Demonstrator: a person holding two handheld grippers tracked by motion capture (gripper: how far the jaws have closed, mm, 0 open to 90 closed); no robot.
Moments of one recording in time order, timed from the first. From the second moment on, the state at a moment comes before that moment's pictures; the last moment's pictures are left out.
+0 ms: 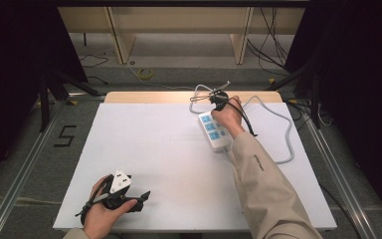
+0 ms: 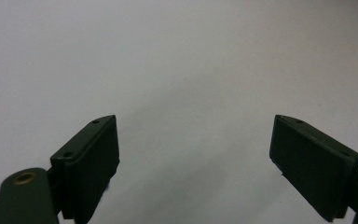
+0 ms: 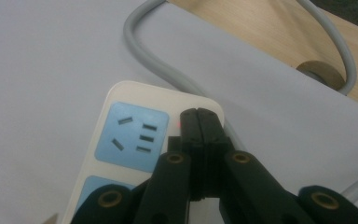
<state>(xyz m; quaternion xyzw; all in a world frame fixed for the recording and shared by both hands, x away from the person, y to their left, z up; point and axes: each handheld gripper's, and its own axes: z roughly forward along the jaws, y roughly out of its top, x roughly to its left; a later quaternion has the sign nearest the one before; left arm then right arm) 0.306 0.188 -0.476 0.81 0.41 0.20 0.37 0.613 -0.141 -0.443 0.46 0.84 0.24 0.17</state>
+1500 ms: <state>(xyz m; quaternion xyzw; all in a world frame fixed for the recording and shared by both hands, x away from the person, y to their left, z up) 0.305 0.188 -0.477 0.81 0.41 0.21 0.37 0.610 -0.138 -0.445 0.46 0.84 0.24 0.18</state>
